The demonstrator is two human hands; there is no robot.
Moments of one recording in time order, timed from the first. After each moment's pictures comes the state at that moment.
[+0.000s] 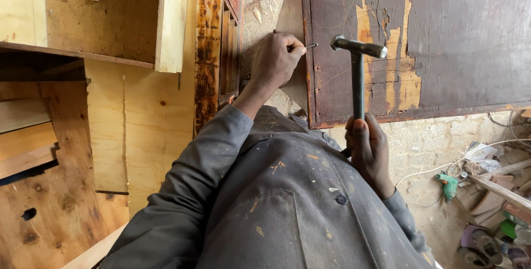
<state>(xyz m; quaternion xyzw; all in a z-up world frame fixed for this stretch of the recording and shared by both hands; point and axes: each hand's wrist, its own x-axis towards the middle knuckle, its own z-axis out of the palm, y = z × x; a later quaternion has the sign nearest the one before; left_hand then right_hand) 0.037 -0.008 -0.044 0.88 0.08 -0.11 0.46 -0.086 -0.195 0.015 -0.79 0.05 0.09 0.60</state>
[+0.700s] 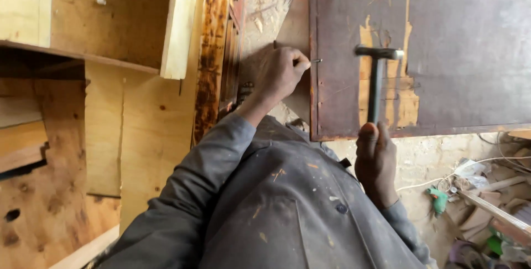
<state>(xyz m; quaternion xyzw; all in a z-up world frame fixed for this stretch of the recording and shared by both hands) 0.032 -0.003 -0.031 0.86 0.07 -0.07 0.50 -0.072 -0.201 0.017 -0.91 0.15 0.12 0.37</state>
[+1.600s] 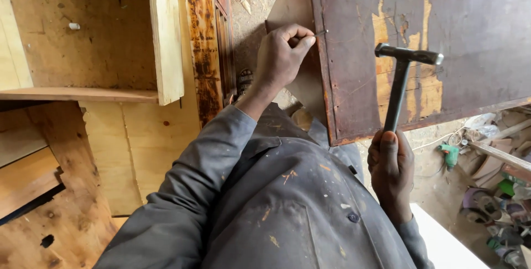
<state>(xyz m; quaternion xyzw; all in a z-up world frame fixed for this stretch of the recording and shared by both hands) 0.080 0.021 -0.051 0.82 0.02 -0.05 0.56 -0.061 -0.148 0.040 -0.76 0.27 0.10 0.58</state>
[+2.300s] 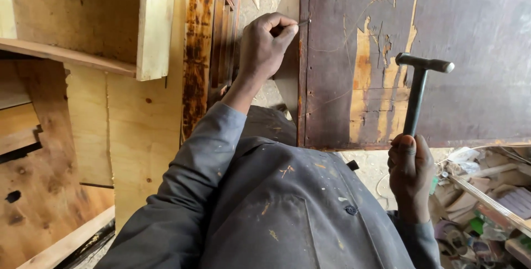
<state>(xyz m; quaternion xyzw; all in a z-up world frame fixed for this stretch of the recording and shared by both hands) 0.089 0.003 -0.046 0.84 0.08 0.04 0.54 -0.032 -0.256 0.026 -0.84 0.18 0.14 0.49</state>
